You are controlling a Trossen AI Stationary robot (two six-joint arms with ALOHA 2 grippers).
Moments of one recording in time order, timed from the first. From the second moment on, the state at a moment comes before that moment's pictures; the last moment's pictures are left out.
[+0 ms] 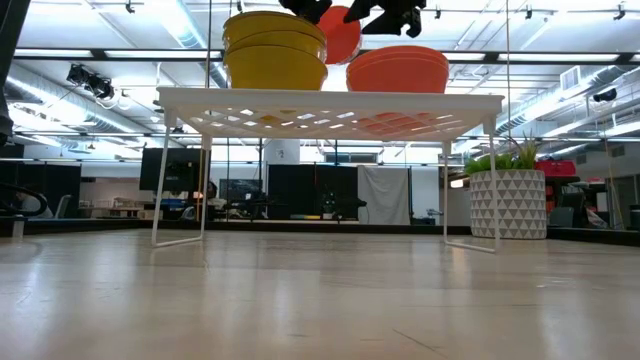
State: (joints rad) left arm 0.34 1.69 1.86 -0.28 -0.76 0.70; right arm -0.31 1.45 1.35 0.09 0.50 0.02
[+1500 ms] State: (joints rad) left arm 0.31 1.69 1.86 -0.25 -0.84 0.68; right arm -0.31 1.45 1.35 0.09 0.64 0.04
